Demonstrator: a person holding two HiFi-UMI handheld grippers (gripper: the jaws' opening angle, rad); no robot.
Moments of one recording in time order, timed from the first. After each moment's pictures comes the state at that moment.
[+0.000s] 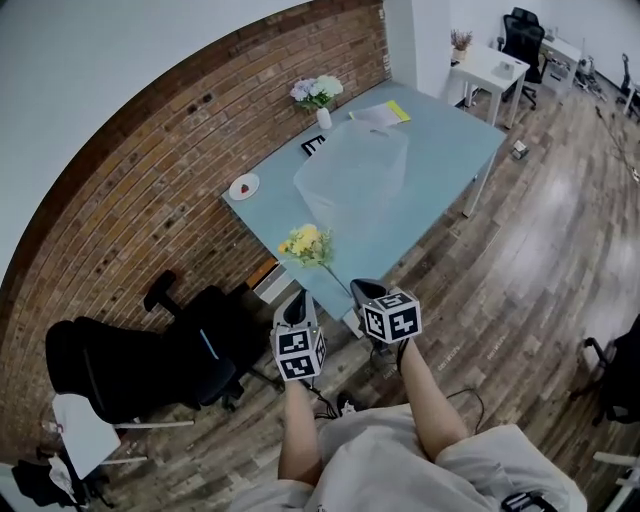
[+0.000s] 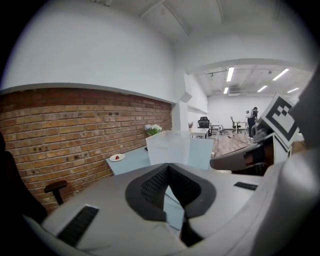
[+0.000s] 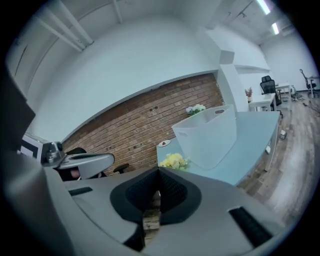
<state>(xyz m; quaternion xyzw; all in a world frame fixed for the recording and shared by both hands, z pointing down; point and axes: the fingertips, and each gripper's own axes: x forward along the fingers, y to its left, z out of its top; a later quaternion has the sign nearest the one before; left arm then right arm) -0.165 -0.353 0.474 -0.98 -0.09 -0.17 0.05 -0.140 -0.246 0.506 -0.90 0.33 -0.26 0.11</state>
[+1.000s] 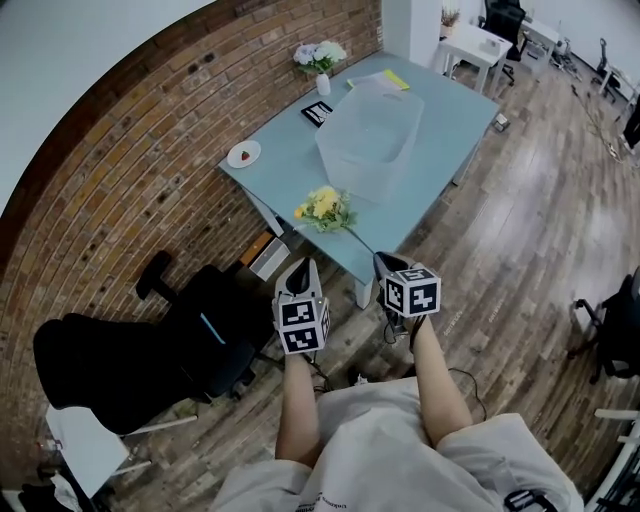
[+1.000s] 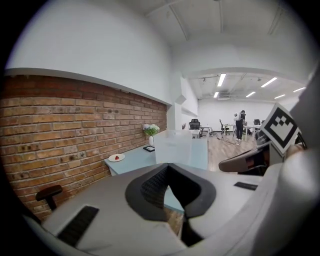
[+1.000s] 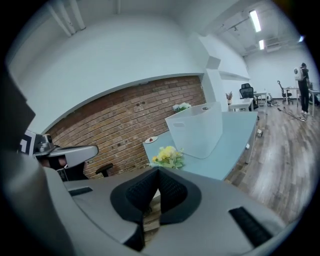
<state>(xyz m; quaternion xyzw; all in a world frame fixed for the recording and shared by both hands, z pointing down) -0.174 -0.444 0.489 -0.97 -0.16 -0.16 0.04 -0.165 -0.293 0.540 -0.93 0.21 -0.28 0.10</state>
